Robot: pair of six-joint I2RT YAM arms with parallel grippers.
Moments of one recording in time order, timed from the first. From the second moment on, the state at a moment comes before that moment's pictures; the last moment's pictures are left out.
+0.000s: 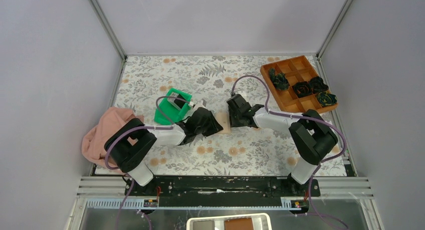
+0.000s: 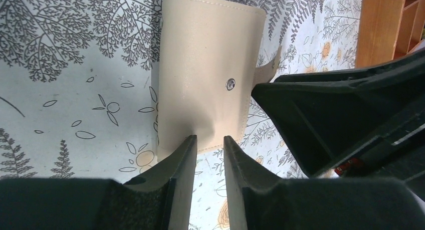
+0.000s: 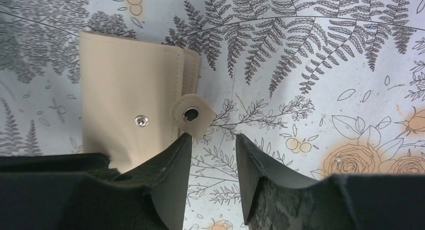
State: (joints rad) left arm -0.76 1.63 0.65 0.28 -0.02 -1.06; right arm 0.72 1.72 0.98 -0.28 0.22 0.51
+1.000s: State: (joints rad) left arm -0.77 1.67 0.74 0.19 -0.03 -0.99; right arm 0.54 1.54 0.80 -0.10 -0.05 0.74
